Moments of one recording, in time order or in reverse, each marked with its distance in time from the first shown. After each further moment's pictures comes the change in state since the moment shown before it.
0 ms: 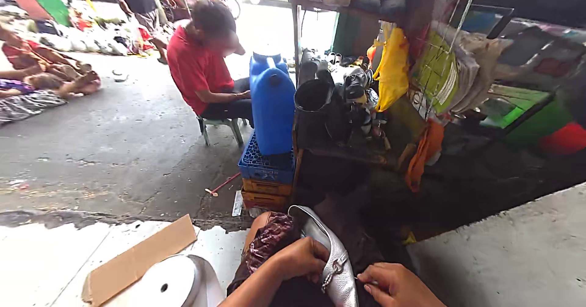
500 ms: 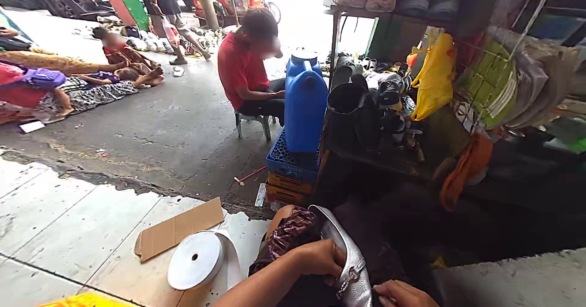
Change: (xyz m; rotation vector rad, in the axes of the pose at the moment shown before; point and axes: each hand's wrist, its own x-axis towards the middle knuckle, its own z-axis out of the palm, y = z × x) left_hand -0.002 0.006 0.009 0.026 -0.023 -0.050; right_hand -0.009 0.003 0.019 -0.016 0.095 -0.057
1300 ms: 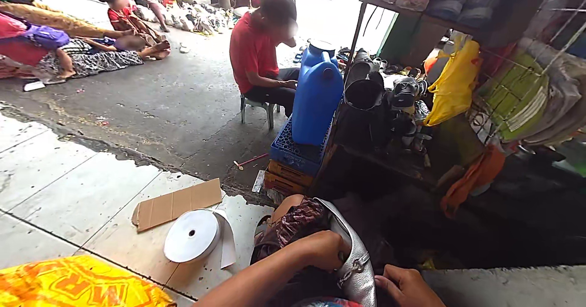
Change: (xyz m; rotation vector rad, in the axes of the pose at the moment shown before) left_hand -0.010 0.015 0.002 0.489 0.037 0.077; right_hand 0.026 0.004 -0.010 -0.148 -0.187 0.191
